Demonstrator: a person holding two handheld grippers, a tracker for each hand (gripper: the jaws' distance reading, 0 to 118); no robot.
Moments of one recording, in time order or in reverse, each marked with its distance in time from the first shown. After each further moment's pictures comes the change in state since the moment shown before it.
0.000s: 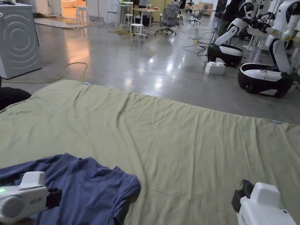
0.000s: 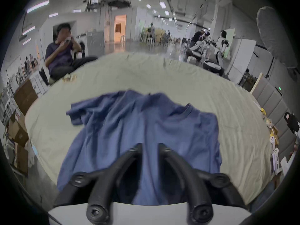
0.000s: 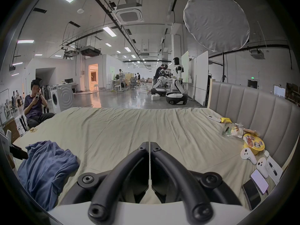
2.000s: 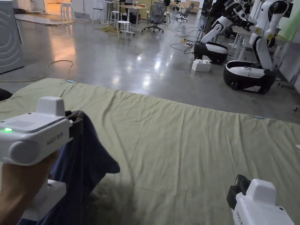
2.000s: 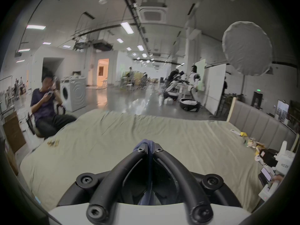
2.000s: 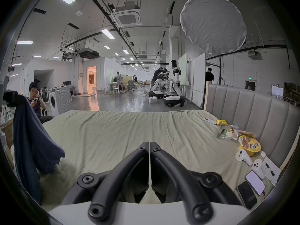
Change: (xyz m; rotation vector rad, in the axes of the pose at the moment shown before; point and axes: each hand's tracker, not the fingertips) left arm 0.135 0.130 0.109 0.563 -0.194 -0.200; right arm 0.031 0.011 0.020 0.038 -0.035 -0.020
